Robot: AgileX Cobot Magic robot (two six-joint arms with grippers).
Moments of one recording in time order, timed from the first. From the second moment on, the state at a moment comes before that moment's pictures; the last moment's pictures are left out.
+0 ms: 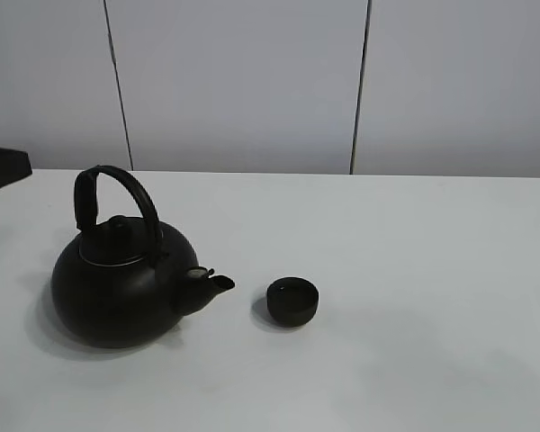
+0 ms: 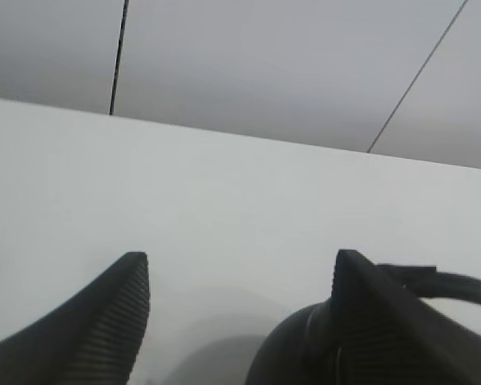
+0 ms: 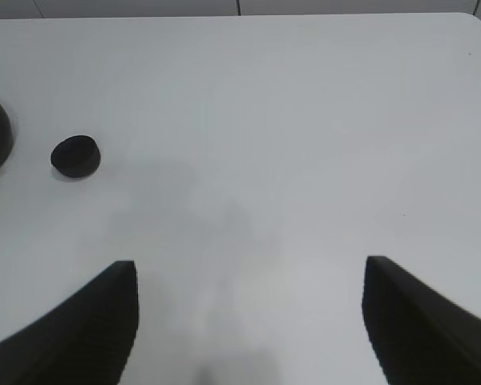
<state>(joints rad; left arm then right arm) -0.03 1.65 -0.33 0.40 -1.01 -0.43 0.15 -0.02 -0.47 -0.06 1.08 0.06</state>
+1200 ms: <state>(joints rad) -0.02 1.41 -0.84 0.85 -0.04 -0.94 0.15 -0.02 -0.47 -0.06 1.08 0.06</state>
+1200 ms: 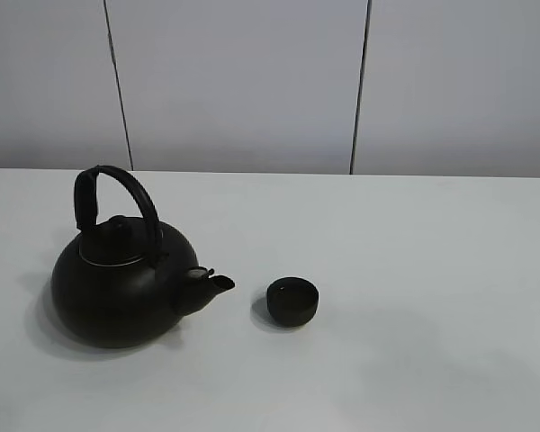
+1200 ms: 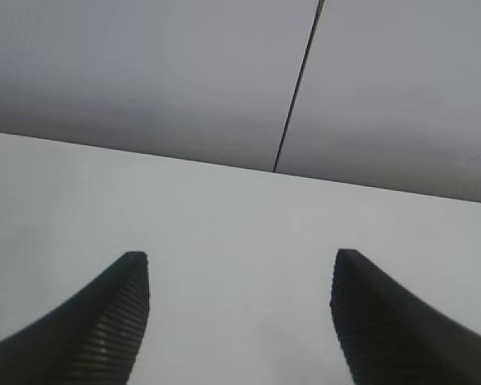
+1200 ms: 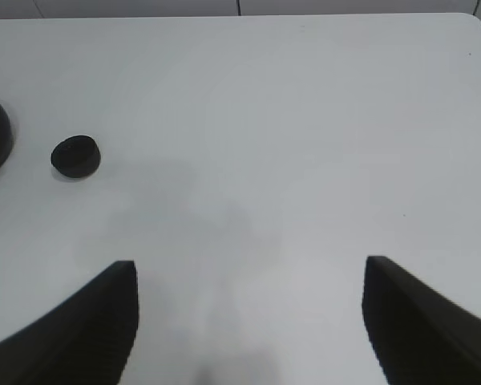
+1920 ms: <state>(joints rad) -0.02 1.37 -0.84 0.77 0.06 -0.84 0.15 -0.02 -0.47 -0.06 1.08 0.06</state>
